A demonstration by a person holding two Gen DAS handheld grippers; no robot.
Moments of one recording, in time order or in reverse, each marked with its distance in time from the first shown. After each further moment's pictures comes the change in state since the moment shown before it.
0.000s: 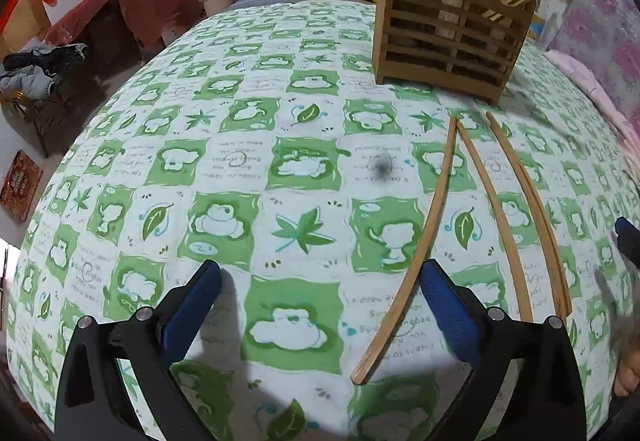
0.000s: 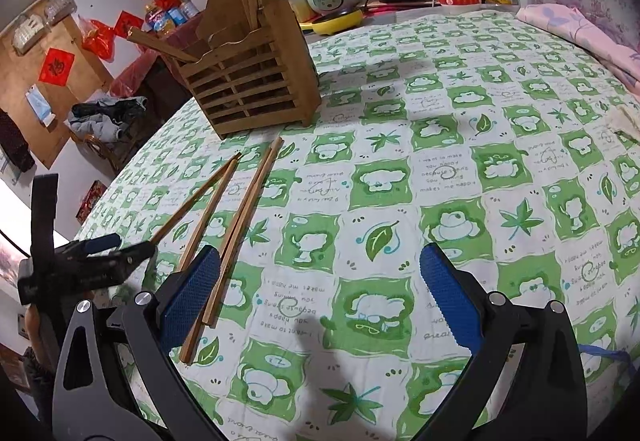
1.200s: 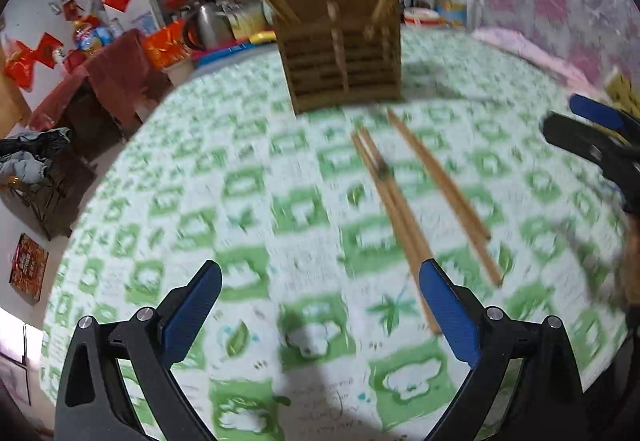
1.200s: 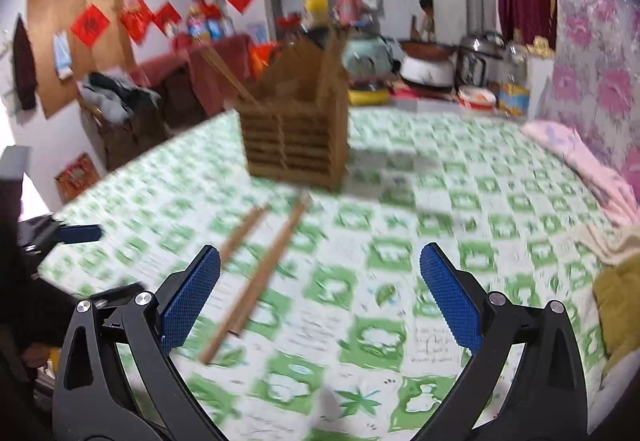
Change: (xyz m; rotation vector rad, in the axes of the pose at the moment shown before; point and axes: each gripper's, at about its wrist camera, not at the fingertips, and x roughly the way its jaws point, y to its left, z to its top) left arm -0.062 -0.053 -0.050 0.239 -0.151 -0.020; right arm -0.036 0.043 0.000 -0.235 -0.175 -0.105
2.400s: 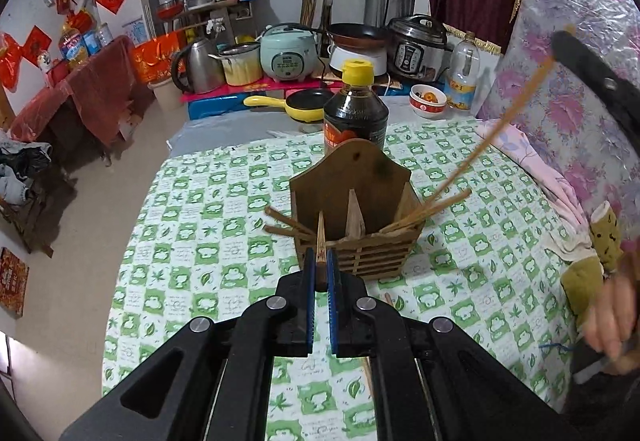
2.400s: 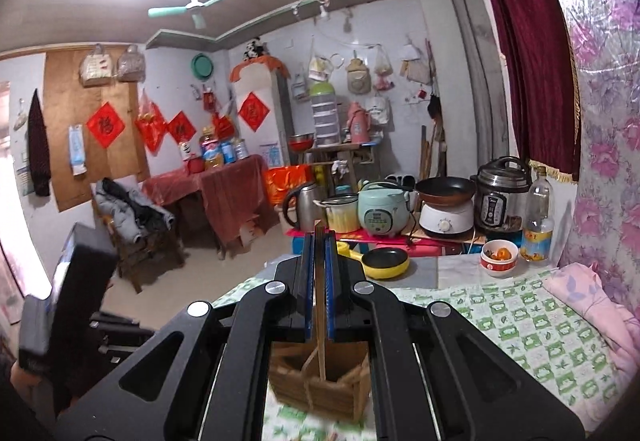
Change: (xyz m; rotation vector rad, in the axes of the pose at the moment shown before) left arm -0.035 0.054 0.234 -0.078 -0.037 -0.111; right arm -0.028 0.023 0.234 0.021 -0.448 0.073
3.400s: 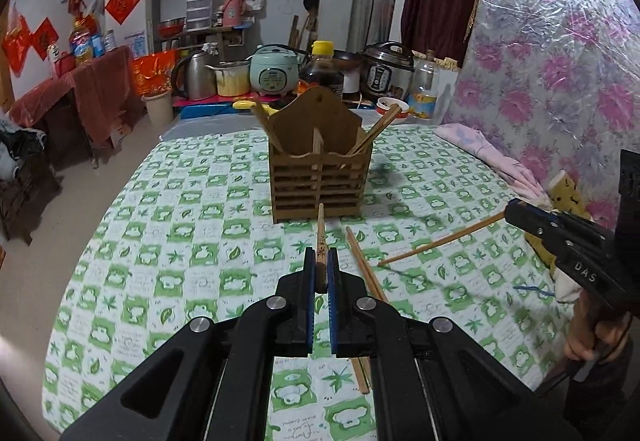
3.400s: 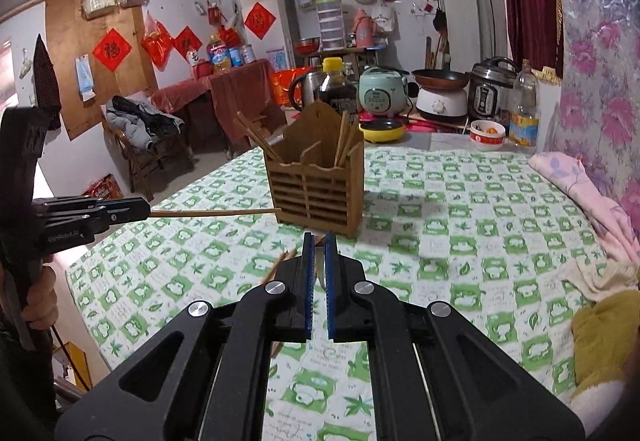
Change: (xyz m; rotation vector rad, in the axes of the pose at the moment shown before) left arm -0.069 -0.017 -0.155 -0.021 -0.173 -0.078; right arm -0.120 -0.018 -0.140 -0.029 0.327 0.036
